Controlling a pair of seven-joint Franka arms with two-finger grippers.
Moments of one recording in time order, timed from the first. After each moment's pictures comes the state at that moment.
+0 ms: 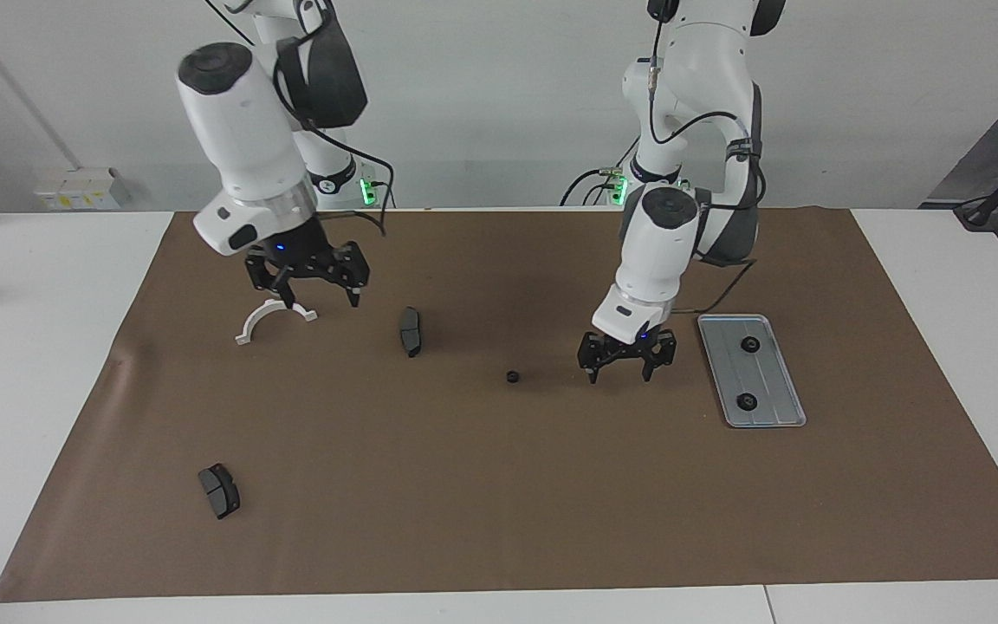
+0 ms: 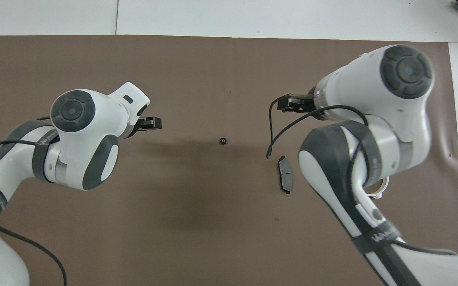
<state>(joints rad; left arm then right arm) -0.35 0.17 0.05 -2.00 0.03 2.28 -0.31 0.36 0.26 0.01 -1.67 0.04 2.10 0.45</state>
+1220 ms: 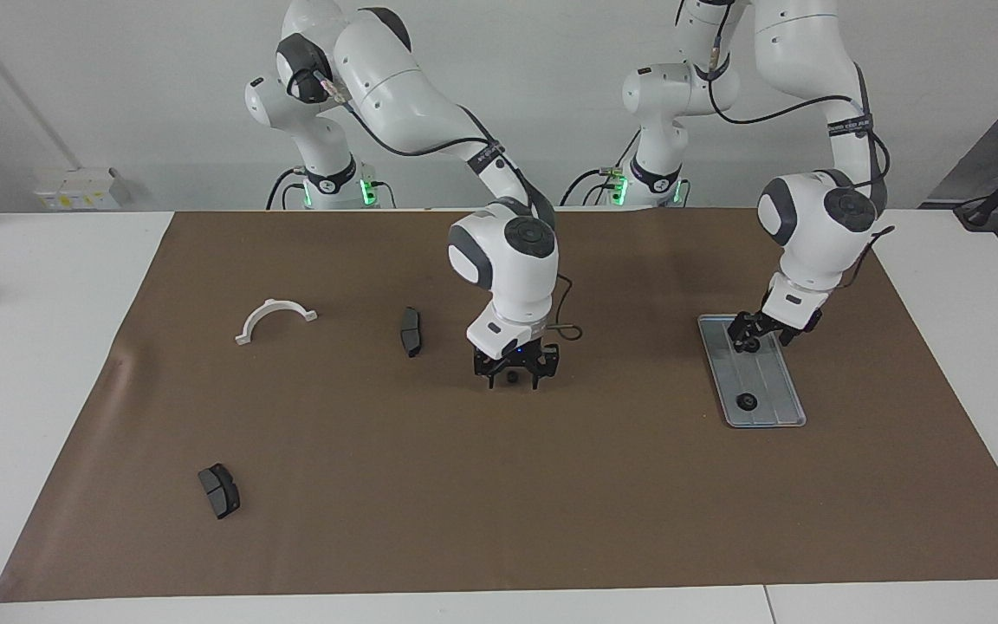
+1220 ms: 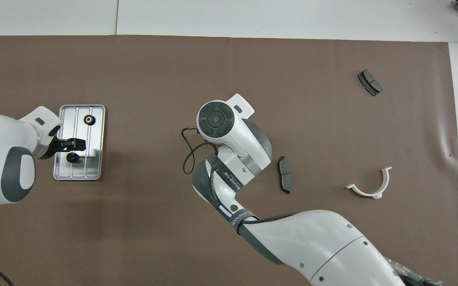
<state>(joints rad) 0.00 0.13 0.05 -2.22 0.03 2.39 -0.03 0.61 0.67 0.00 -1.45 -0.14 2.19 0.73</state>
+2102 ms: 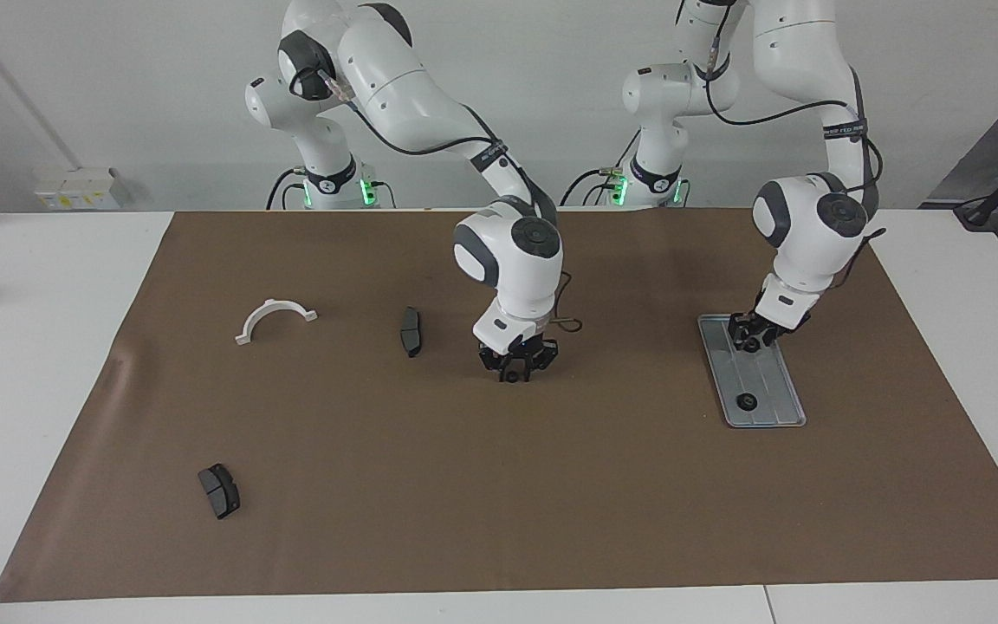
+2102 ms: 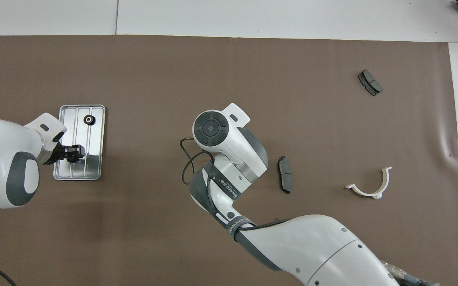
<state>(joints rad) 0.00 0.13 0.05 -2.25 0.03 2.40 -0.03 0.62 0.65 0.02 -1.50 -0.14 2.19 0.72</state>
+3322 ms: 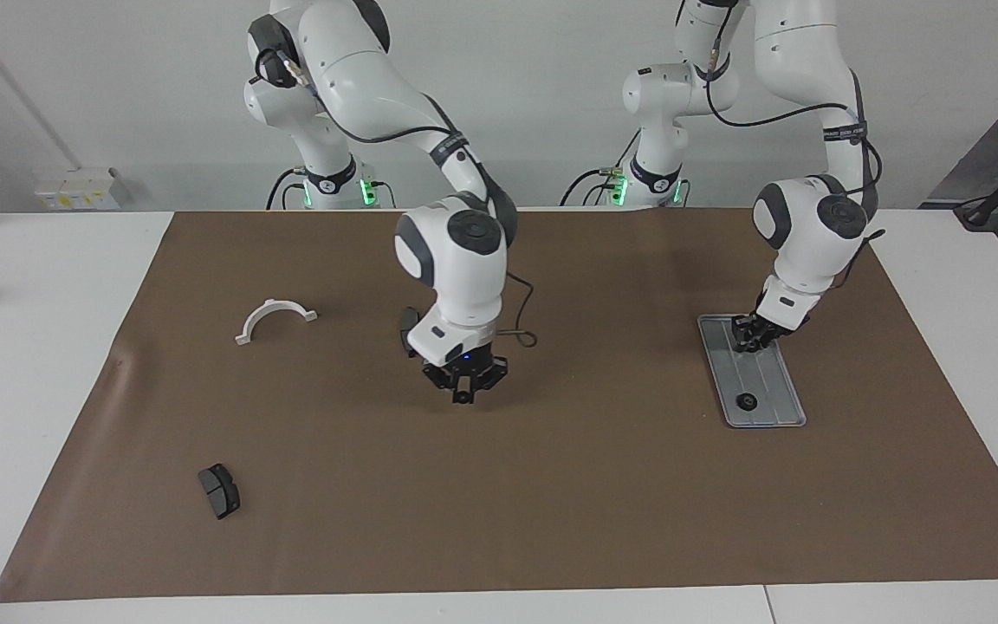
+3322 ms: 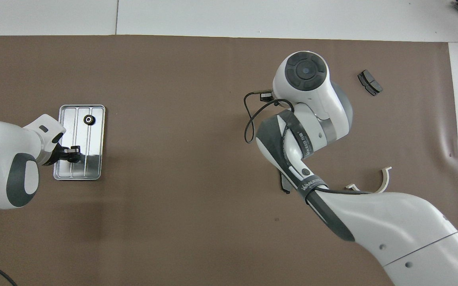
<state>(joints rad) 0.01 0.14 0.05 -2.26 0.03 2.42 -0.03 0.34 0.54 0.00 -1.48 -0.18 2.14 0.44</state>
